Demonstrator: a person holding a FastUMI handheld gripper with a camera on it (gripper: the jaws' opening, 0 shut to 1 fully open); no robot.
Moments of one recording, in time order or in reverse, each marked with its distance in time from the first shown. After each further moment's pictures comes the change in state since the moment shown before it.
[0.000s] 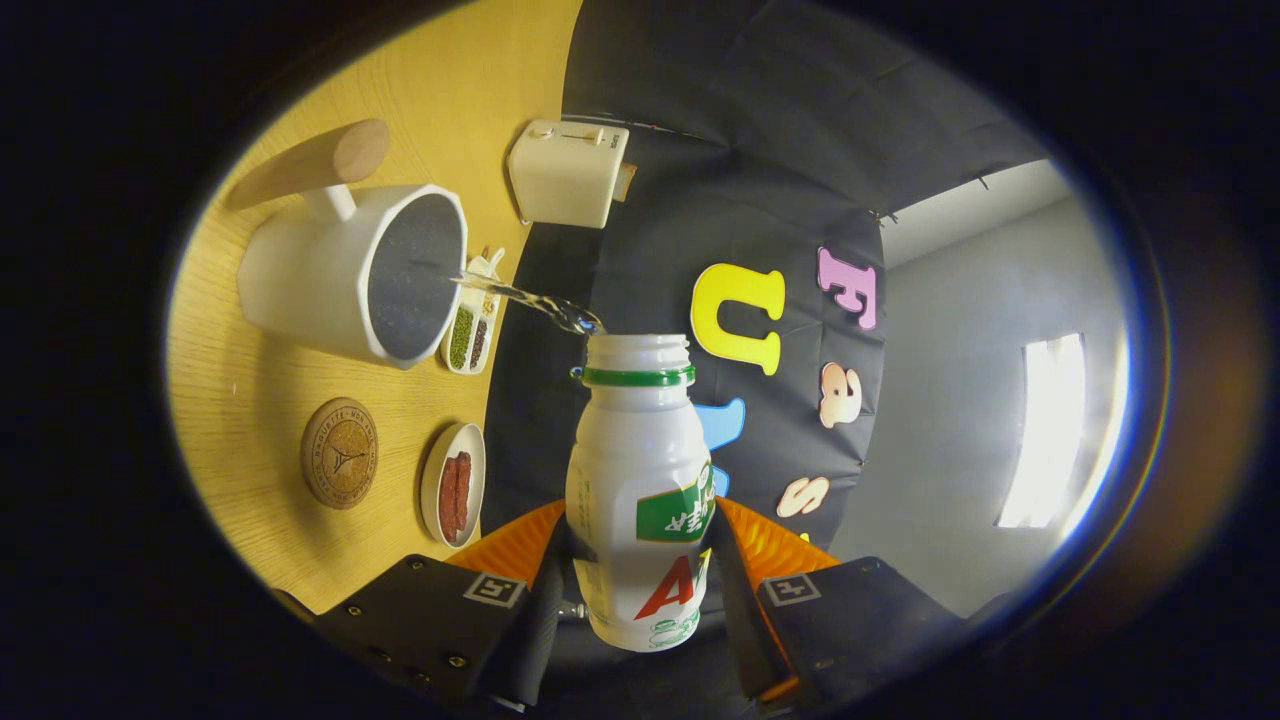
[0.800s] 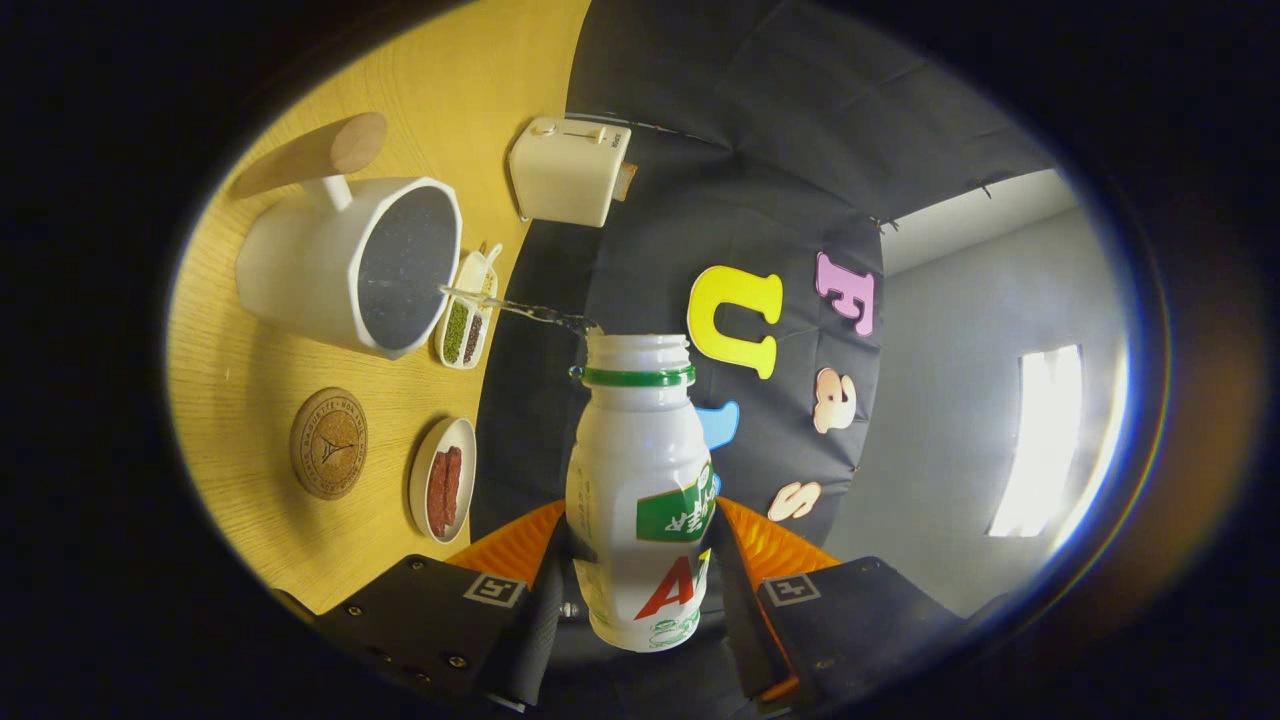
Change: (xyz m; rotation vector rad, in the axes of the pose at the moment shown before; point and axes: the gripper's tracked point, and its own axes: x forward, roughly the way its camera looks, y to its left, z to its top) arm 0.002 -0.007 -0.001 -0.031 -0.002 -0.010
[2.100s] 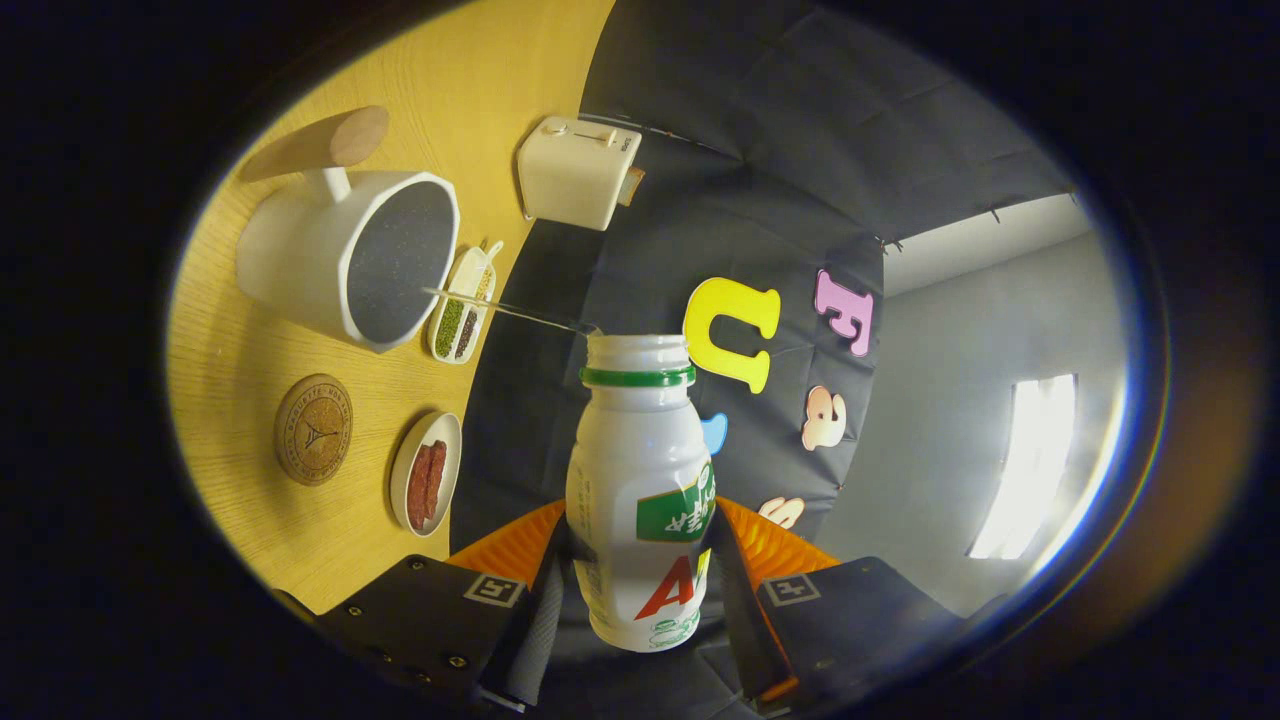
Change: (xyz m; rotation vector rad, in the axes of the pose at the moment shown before) arm 0.002 -0.012 0.006 -0.067 -0.021 -0.019
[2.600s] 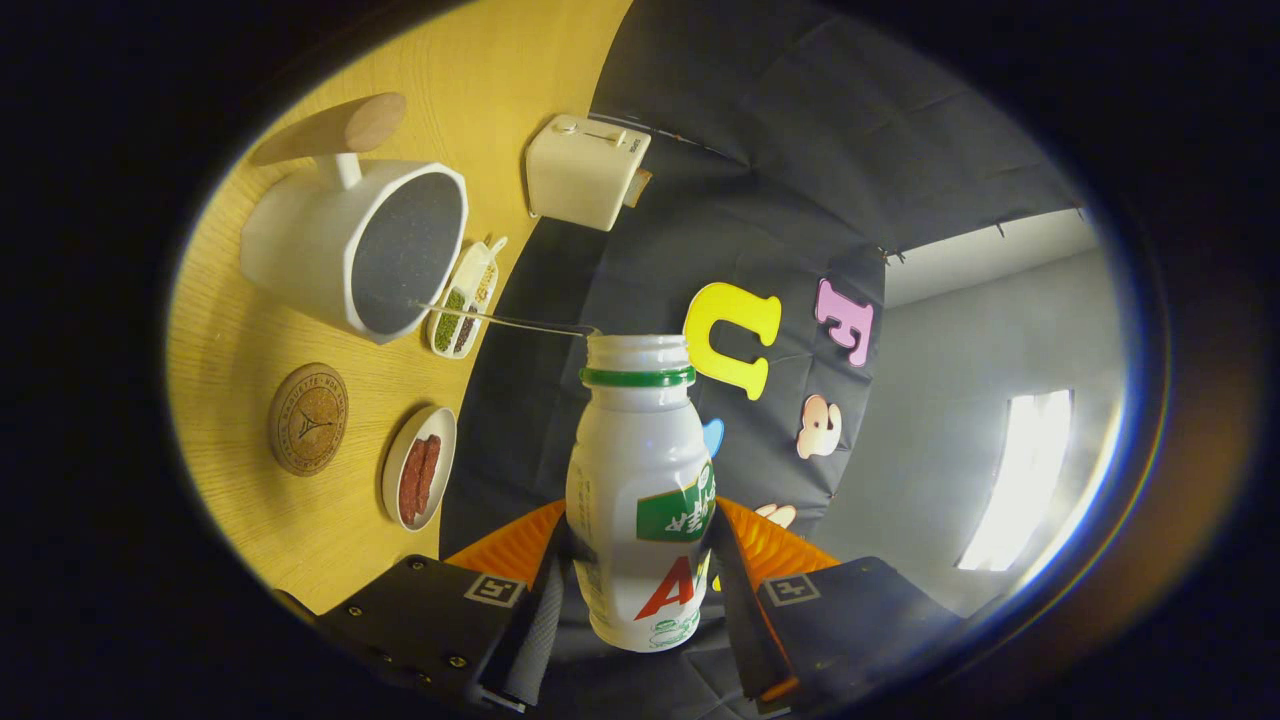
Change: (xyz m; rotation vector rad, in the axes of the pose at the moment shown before) arm 0.002 0.000 0.001 -0.044 -0.008 -0.010
